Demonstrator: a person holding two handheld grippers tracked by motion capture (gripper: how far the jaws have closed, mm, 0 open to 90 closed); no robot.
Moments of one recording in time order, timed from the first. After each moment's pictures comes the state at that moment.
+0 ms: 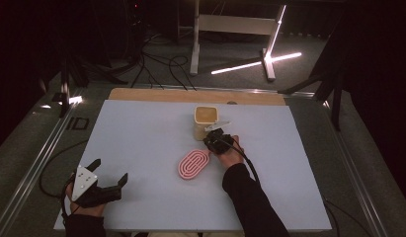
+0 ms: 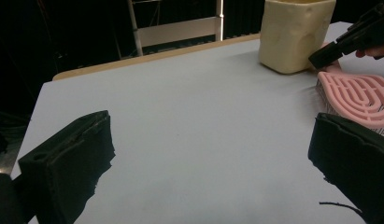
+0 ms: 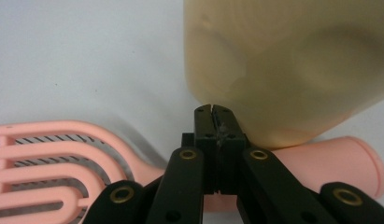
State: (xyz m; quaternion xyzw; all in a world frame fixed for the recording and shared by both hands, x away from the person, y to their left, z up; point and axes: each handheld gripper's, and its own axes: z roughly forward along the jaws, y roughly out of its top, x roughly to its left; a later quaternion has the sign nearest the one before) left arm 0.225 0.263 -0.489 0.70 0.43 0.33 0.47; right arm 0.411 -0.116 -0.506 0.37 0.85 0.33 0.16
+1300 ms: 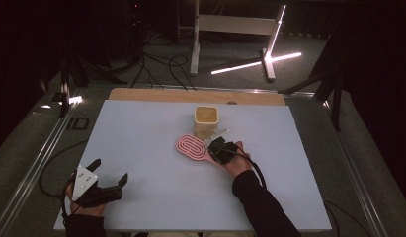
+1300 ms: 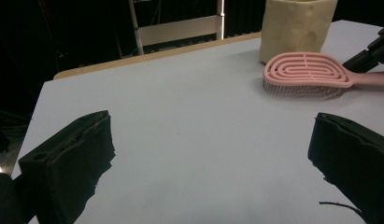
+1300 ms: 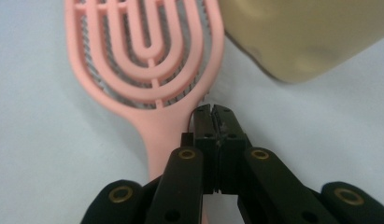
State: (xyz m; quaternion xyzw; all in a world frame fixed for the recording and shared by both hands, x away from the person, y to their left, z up) left arm 0.225 0.262 -0.490 0.70 0.43 0.33 0.47; right arm 0.379 -0.123 -0.501 0.32 0.90 0.25 0.16
